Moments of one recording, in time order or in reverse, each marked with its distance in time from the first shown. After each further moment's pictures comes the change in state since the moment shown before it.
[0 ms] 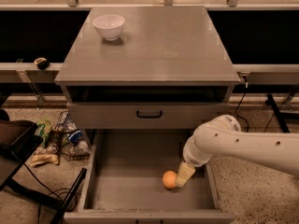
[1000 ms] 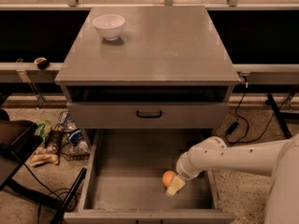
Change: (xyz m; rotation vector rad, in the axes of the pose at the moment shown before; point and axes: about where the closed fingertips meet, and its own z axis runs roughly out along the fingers) arm 0.012 0.021 0.116 -0.067 -0.073 0.092
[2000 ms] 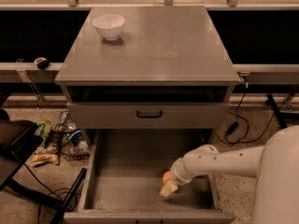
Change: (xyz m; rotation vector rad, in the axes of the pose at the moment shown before) arm -0.010 0.018 0.050 -0.059 -0.063 0.008
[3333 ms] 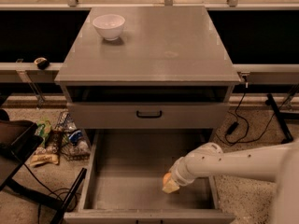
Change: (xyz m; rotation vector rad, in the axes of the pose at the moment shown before) arm -0.006 0.012 -0.036 0.021 0.010 -0.038
